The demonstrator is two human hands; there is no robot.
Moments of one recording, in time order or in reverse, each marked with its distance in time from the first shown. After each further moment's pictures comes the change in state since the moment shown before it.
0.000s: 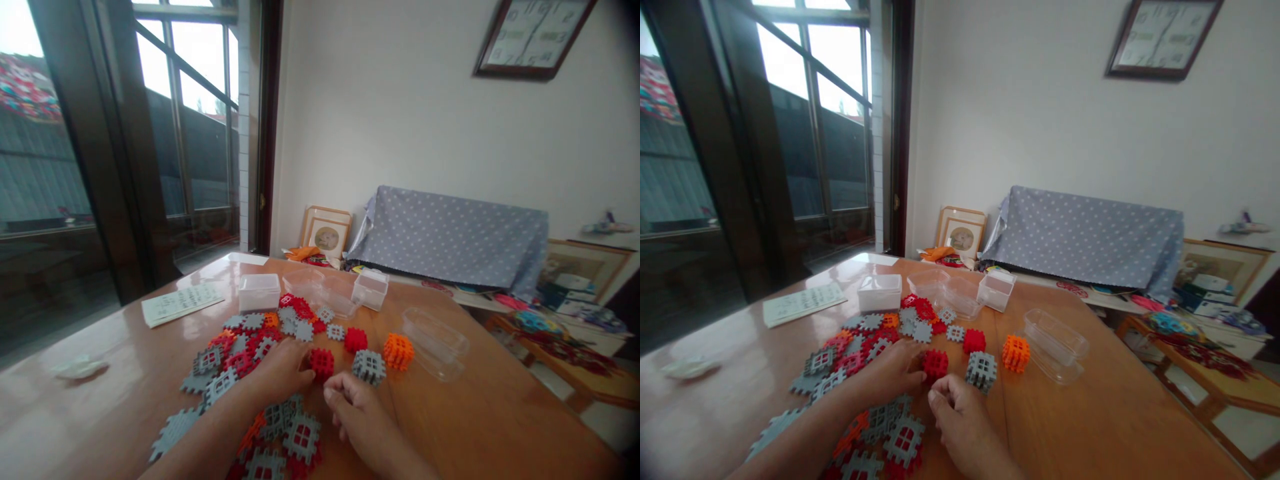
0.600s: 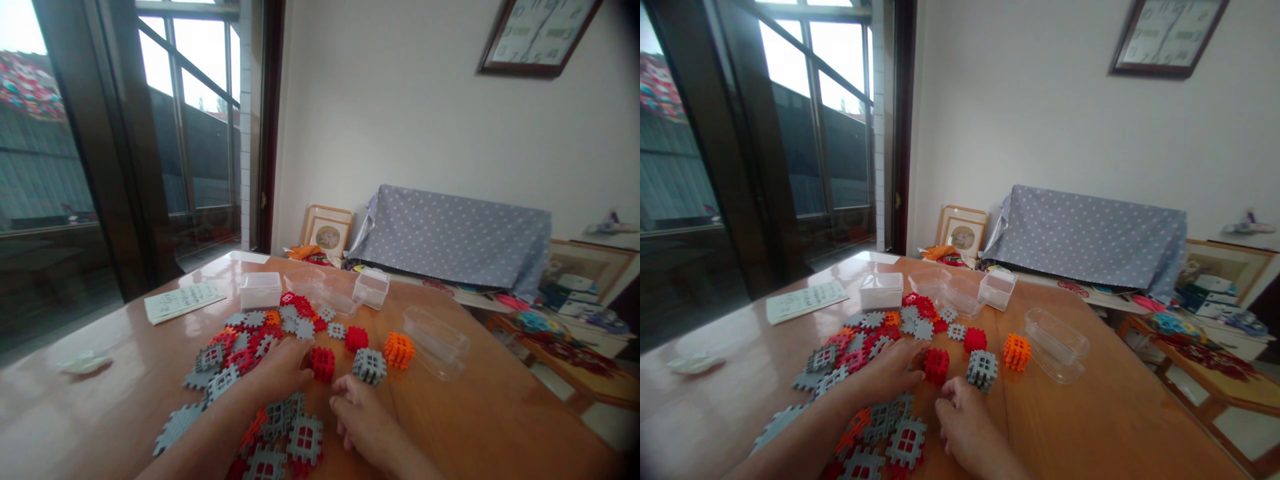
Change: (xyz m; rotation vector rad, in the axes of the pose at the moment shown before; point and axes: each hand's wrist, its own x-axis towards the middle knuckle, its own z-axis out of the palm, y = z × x) left_hand -0.002 -0.007 0.003 0.158 0.043 0.015; right_hand 0.003 0.004 0.001 -0.094 -0.005 0.198
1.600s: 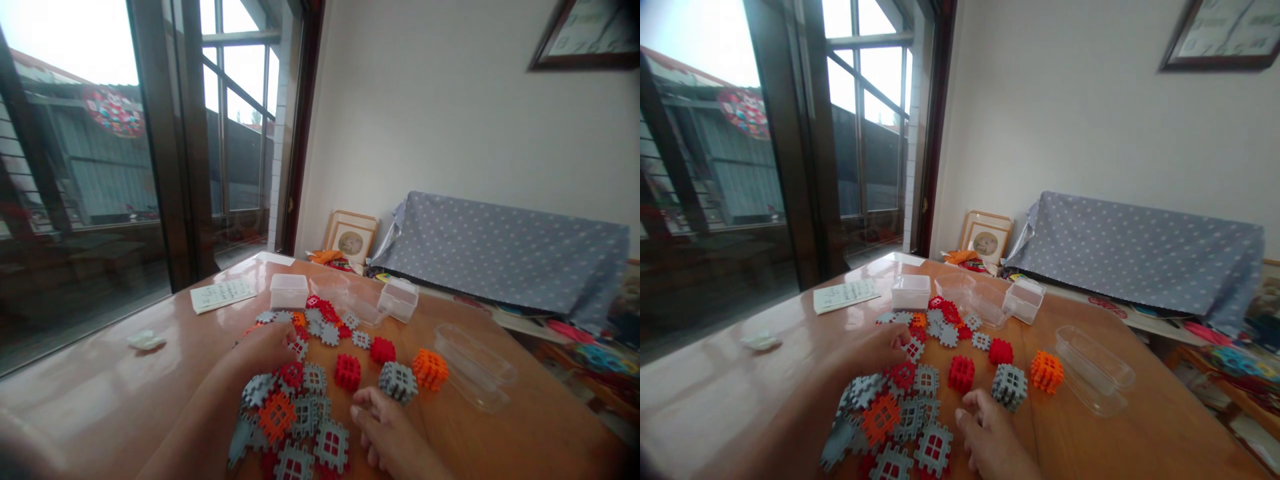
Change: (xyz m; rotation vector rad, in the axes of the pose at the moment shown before) left_hand -0.034 -0.046 -0.072 -0.020 0.020 -0.328; right_hand 0.000 0.009 0.004 -0.042 -0.058 -0.036
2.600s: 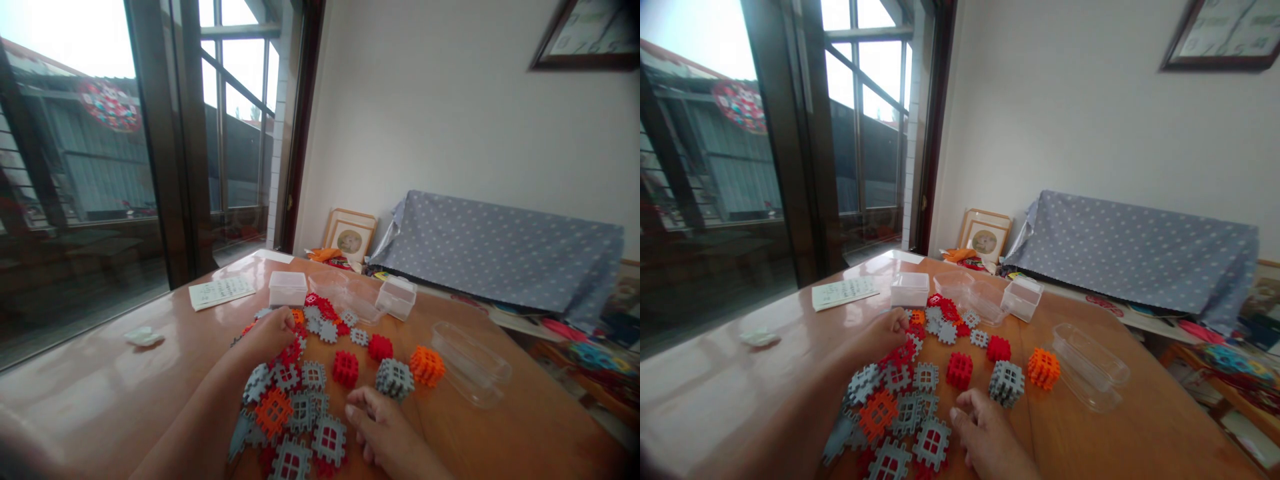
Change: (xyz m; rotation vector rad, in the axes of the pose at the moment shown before) left_hand 0.023 -0.015 0.020 -0.250 0.203 0.016; right_hand -0.002 -0.005 -0.002 -0.029 -0.051 -0.007
